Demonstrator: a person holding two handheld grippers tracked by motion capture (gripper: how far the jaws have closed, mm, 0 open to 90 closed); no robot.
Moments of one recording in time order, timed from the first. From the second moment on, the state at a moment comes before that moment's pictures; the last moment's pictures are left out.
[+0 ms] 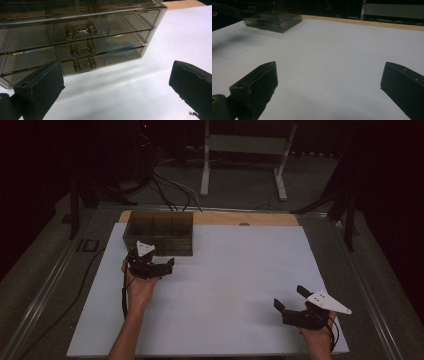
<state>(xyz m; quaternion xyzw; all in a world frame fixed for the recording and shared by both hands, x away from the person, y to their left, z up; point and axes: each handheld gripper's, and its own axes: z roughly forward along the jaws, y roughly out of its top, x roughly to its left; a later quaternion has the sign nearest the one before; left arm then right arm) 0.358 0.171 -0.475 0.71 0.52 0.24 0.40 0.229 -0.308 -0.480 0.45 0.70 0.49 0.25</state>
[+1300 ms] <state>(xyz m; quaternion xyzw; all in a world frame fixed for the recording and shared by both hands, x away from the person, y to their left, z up) 0.288 0.201 -0.463 0.71 0.46 0.28 0.46 0.229 -0.306 -0.480 0.45 0.70 0.49 0.25</state>
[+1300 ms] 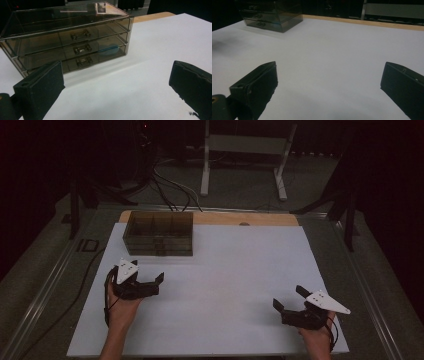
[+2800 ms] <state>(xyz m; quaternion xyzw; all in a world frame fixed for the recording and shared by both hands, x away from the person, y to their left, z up) 0.234 0.240 -0.478 0.67 0.47 0.30 0.50 0.230 -0.308 -0.480 0.45 0.70 0.50 0.25</state>
